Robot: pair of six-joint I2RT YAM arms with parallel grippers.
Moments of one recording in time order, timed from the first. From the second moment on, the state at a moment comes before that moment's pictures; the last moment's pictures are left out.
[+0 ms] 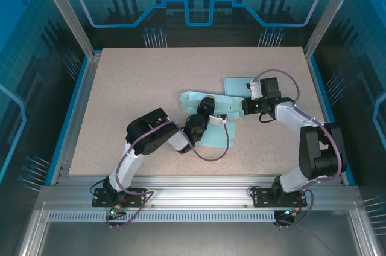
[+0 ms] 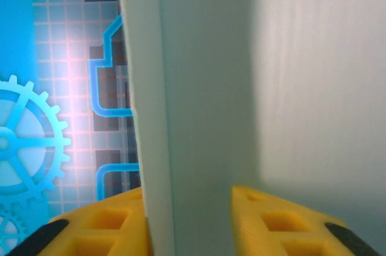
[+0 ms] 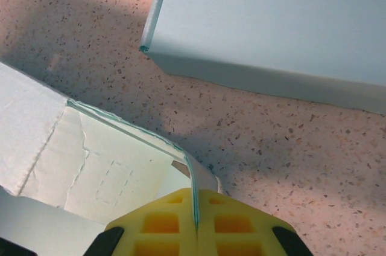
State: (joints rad) left arm -0.83 2.22 0.91 1.30 -0.53 1.57; right arm 0.13 1.53 0.90 -0.29 -0.28 0.04
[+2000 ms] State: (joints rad) left arm -0.57 1.78 1.11 0.16 0.04 1.00; right arm 0.20 1.46 0.90 -0.25 -0.13 -0.08
